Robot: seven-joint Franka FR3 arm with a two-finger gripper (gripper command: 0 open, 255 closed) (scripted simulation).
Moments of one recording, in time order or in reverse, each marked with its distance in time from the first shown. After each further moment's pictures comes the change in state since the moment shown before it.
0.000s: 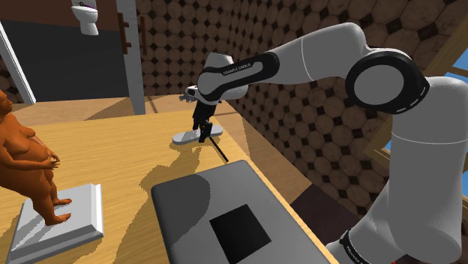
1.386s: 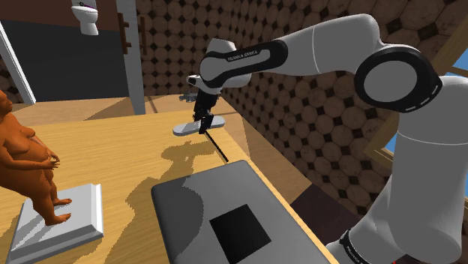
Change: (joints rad) arm -0.001 -0.049 -0.005 0.039 -0.011 -0.087 0.015
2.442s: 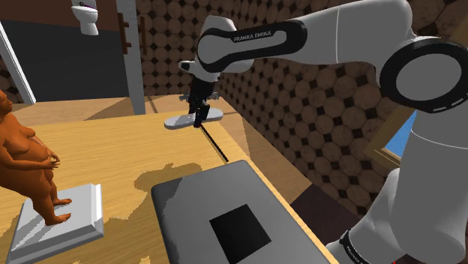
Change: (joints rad) arm 0.060 -0.108 0.020 0.000 -0.026 -0.093 0.105
